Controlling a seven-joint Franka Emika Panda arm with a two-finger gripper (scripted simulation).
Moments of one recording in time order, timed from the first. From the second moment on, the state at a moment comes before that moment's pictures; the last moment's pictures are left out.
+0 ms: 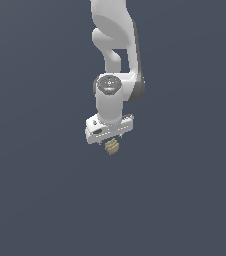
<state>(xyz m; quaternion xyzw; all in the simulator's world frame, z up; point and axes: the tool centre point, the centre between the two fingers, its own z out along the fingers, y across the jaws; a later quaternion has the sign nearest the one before) -0.024 -0.013 0.114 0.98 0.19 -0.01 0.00</state>
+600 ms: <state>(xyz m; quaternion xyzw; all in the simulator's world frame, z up) -0.031 -0.006 0.093 0.96 0.29 0.00 0.00</state>
